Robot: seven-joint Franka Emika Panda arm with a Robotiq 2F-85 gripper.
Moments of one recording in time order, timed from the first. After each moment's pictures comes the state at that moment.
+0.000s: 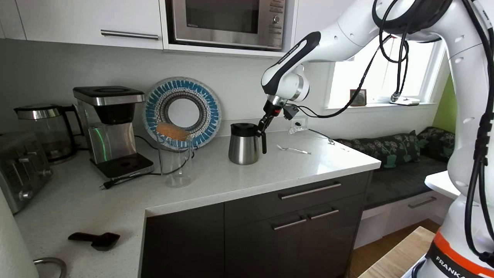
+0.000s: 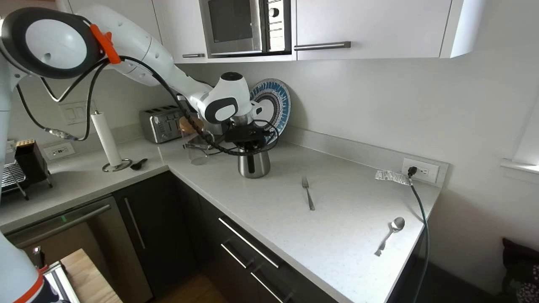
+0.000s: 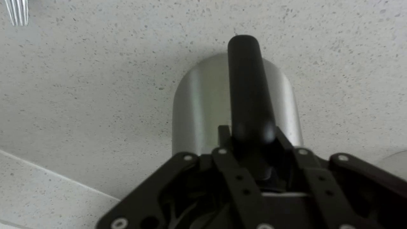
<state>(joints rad) -0.12 0.41 0.11 -1.85 0.31 2.60 -0.92</state>
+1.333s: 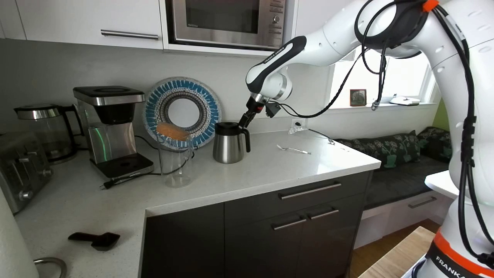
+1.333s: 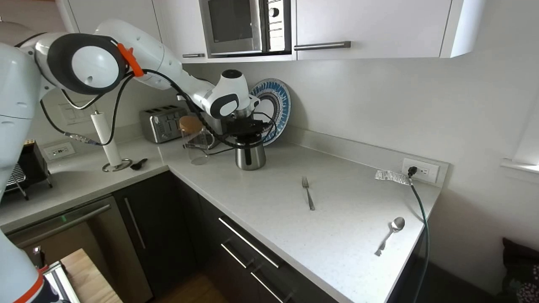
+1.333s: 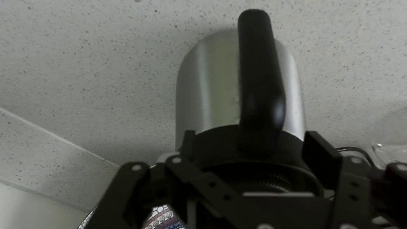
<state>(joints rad) -0.10 0.55 0.19 -1.63 0.27 2.59 -0.89</state>
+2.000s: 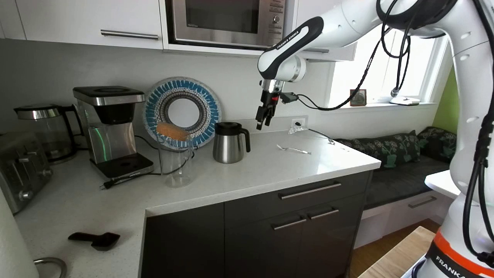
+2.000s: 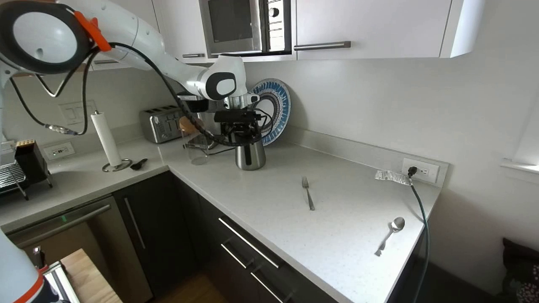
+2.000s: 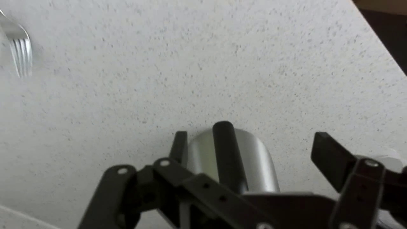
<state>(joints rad) -0.09 0.36 0.10 -1.73 0.08 2.23 -0.61</state>
